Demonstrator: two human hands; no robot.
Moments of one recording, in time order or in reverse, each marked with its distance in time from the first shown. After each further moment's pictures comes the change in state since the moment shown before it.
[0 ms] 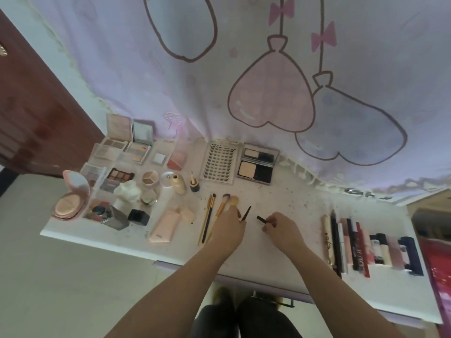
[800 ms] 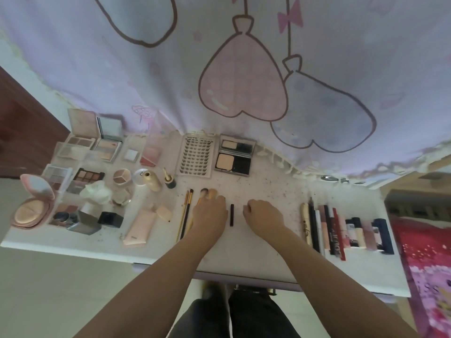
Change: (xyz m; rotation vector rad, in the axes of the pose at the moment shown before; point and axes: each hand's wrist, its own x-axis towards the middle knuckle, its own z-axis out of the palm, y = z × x) left_hand 0.026 0.006 0.012 0.574 0.031 0.198; right_hand 0.016 -0.001 -0.008 -0.384 0.035 -0.196
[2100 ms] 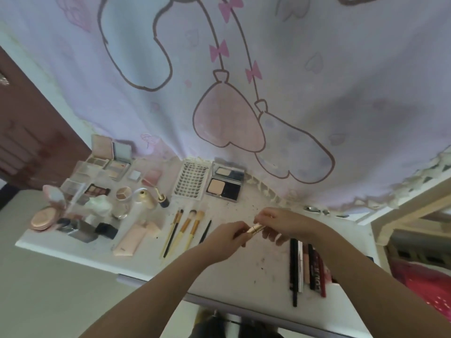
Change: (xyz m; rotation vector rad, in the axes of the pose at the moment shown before) left_hand -0.030 0.073 -0.046 -0.642 -0.135 0.257; right_hand -0.009 0.079 -0.117 0.606 -0.506 -0.123
